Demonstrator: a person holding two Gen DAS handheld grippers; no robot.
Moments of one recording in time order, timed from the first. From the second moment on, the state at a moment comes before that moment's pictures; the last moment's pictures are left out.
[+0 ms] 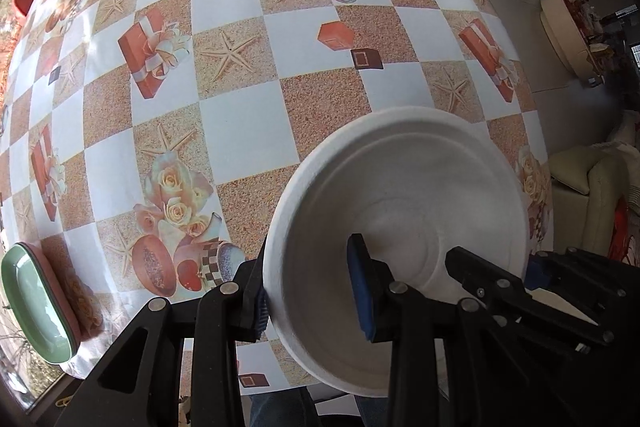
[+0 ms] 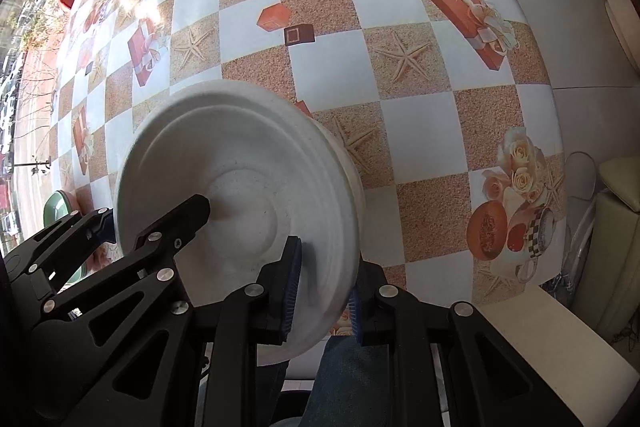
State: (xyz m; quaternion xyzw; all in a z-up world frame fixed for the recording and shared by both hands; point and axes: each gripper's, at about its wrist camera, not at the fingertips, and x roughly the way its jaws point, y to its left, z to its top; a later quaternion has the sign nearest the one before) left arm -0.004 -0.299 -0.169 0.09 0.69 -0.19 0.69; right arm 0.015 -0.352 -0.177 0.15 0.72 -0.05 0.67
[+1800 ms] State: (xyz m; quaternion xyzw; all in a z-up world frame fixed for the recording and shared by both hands) left arm -0.035 -0.227 -0.160 0.09 0.71 -0.13 0.68; right arm -0.018 -0.388 -0.185 0.18 0.72 -0.13 0.65
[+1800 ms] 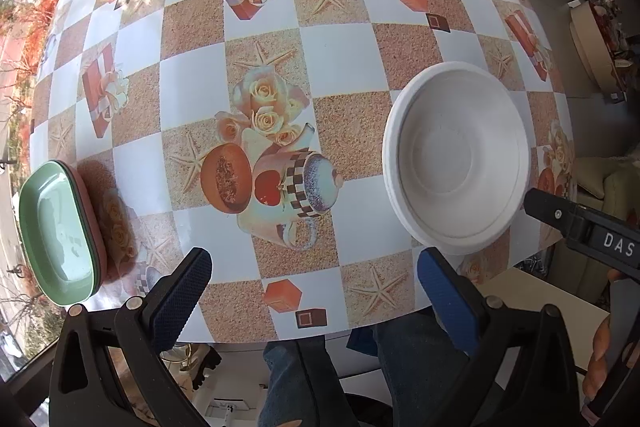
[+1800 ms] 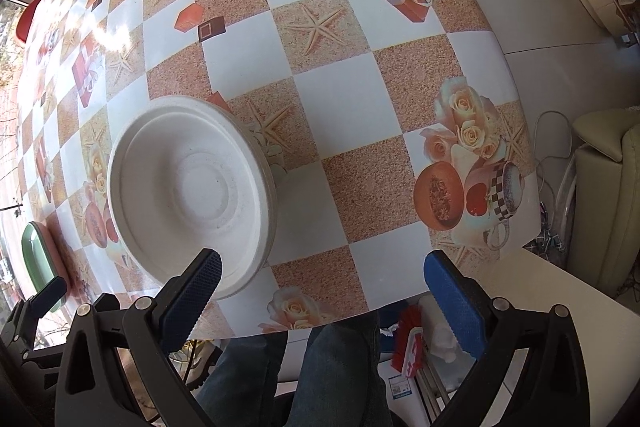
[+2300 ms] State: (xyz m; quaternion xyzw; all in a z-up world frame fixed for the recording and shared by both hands) left arm -0.012 -0.255 -0.157 0.10 0.70 -0.15 0.70; right arm -0.010 -0.409 -0.196 0.18 0.73 -0.14 0.64
